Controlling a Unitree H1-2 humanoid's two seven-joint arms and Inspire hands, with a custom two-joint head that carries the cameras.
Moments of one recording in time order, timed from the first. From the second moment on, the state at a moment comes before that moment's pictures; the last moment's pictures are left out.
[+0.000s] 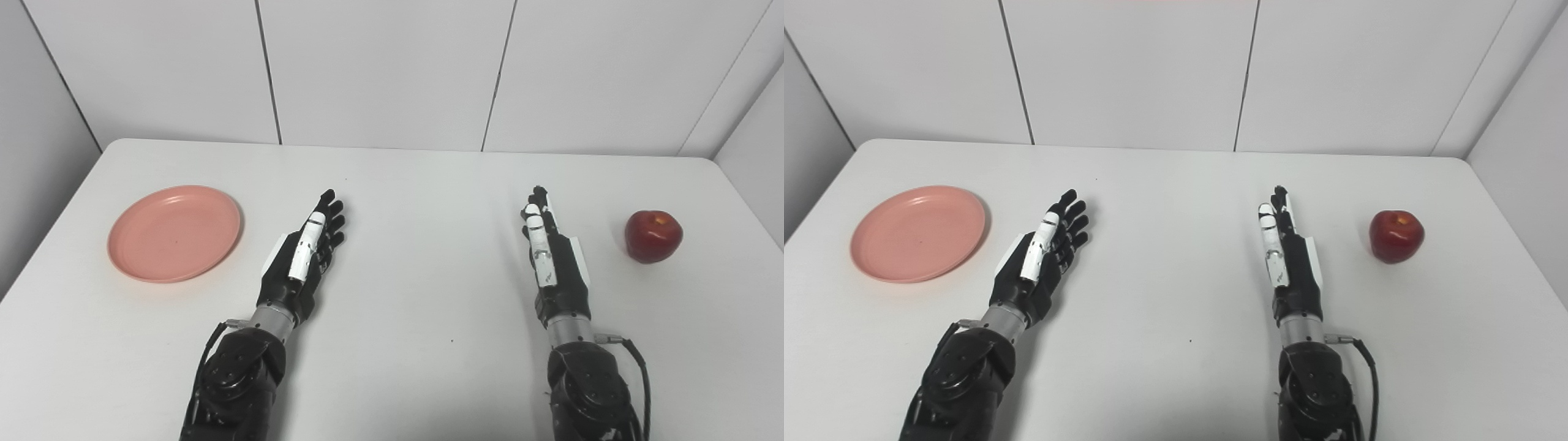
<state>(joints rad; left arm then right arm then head) -0.16 -0.03 -0.08 -0.15 -0.17 0.38 -0.09 -0.14 0.02 -0.01 -0.15 -0.05 0.22 -0.05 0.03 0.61</state>
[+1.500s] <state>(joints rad) -0.16 -0.11 -0.13 -0.09 -0.10 0.30 -0.09 -0.10 -0.06 -0.03 -0.15 0.05 0.16 0.02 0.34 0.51</state>
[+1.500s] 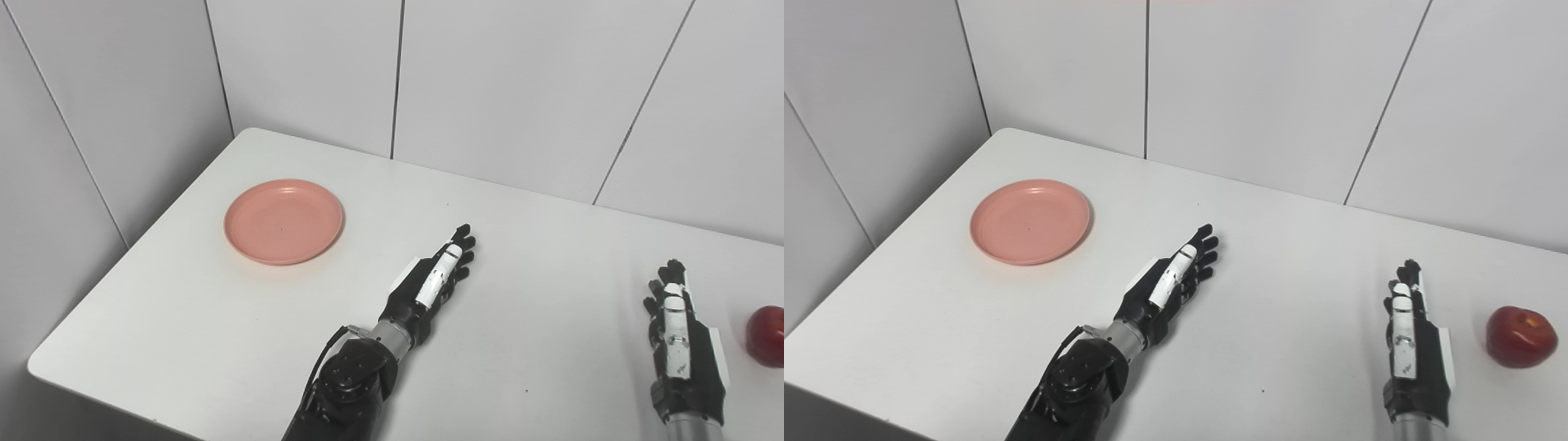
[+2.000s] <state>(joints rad) -0.22 -0.07 -0.08 -0.18 -0.11 0.34 -0.09 -0.10 -0.04 -0.03 -0.15 0.05 0.16 0.01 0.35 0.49</state>
